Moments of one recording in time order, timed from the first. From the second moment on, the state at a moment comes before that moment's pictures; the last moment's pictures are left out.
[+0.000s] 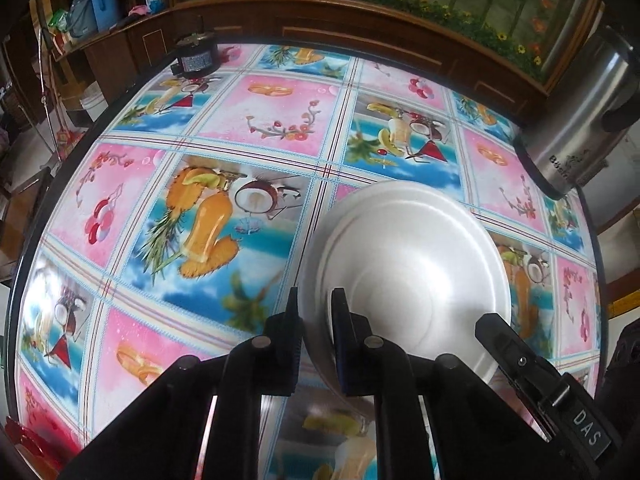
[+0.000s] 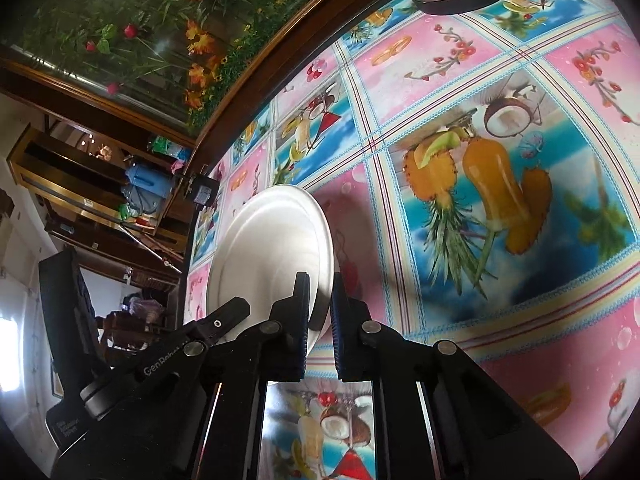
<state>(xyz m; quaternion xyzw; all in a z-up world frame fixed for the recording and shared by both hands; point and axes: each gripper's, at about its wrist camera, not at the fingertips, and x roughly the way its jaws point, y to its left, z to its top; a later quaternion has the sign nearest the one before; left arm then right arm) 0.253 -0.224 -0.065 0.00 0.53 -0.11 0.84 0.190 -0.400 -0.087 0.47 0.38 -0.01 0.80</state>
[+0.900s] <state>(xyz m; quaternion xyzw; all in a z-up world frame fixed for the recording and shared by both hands) 0.057 -0.103 0.014 0.00 0.36 -0.10 0.93 0.032 -0.286 0.006 0.41 0.34 0.09 0.84</state>
